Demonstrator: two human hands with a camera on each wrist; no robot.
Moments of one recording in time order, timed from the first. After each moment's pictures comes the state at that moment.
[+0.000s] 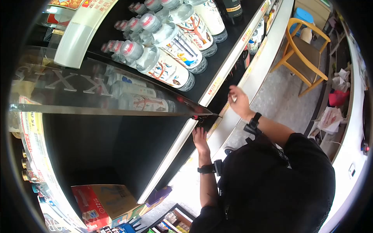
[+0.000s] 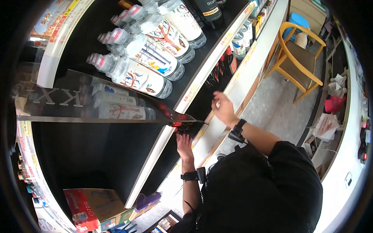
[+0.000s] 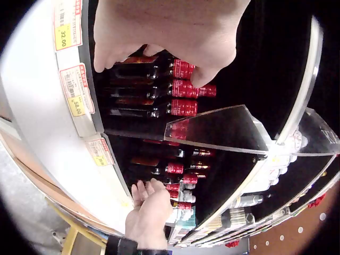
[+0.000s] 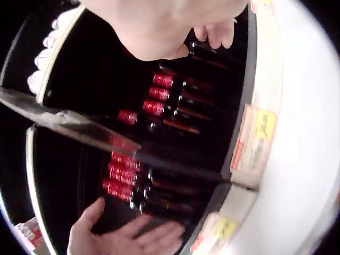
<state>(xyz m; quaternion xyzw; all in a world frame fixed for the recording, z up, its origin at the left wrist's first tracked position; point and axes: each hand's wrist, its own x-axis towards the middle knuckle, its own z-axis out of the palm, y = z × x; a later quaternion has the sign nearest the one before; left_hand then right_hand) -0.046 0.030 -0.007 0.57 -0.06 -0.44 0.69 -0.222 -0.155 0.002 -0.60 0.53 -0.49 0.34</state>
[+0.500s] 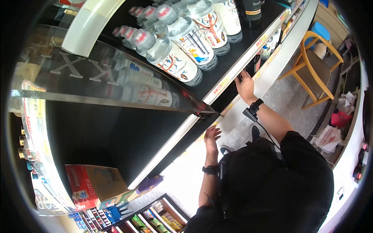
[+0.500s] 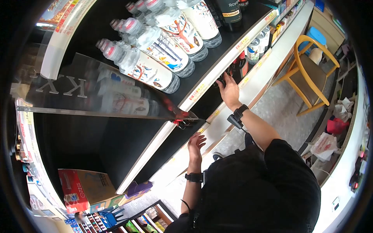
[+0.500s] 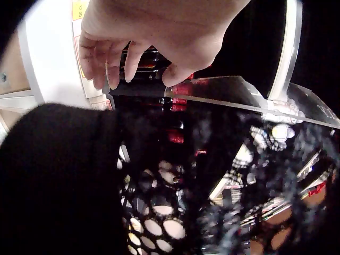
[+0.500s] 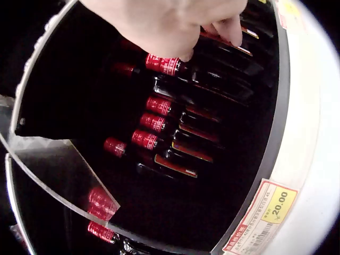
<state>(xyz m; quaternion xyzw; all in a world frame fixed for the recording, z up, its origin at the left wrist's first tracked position) -0.104 0.029 0.010 0.69 -0.09 -0.47 0.55 -0.218 -0.223 -0.001 -0.68 0.53 -0.44 0.25</state>
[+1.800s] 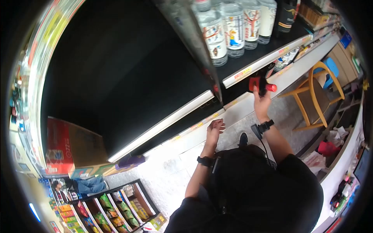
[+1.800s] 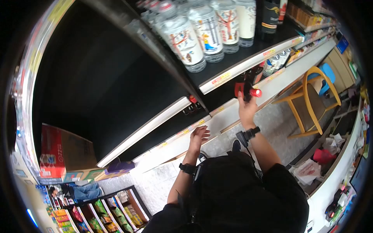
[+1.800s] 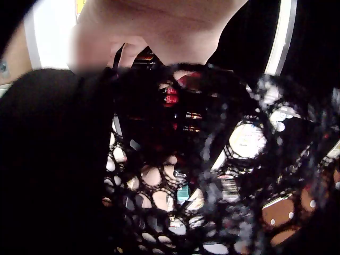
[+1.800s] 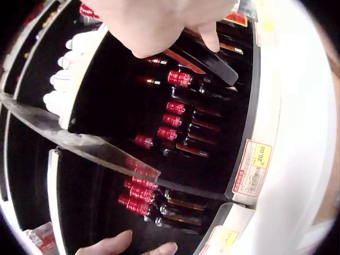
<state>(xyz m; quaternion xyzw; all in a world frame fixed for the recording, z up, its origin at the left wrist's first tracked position) -0.112 0.046 0.001 0.67 -0.14 -0.49 0.54 -0.257 -0.145 0.021 -0.57 0.39 -0.61 0.39</state>
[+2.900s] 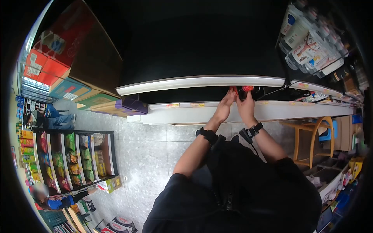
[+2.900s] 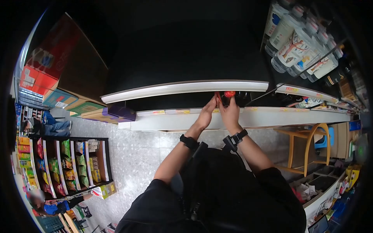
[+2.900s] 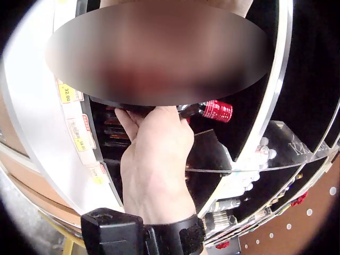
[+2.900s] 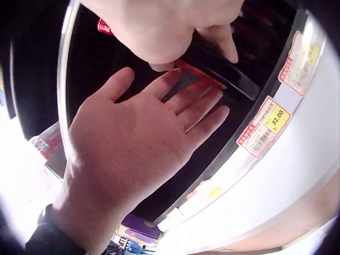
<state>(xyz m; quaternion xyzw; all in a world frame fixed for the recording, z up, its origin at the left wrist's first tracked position) -0.022 0.096 -0.002 0.60 -0.26 -0.37 0.66 -0.098 0.000 0.025 -0.82 0.31 -0.32 0.37</state>
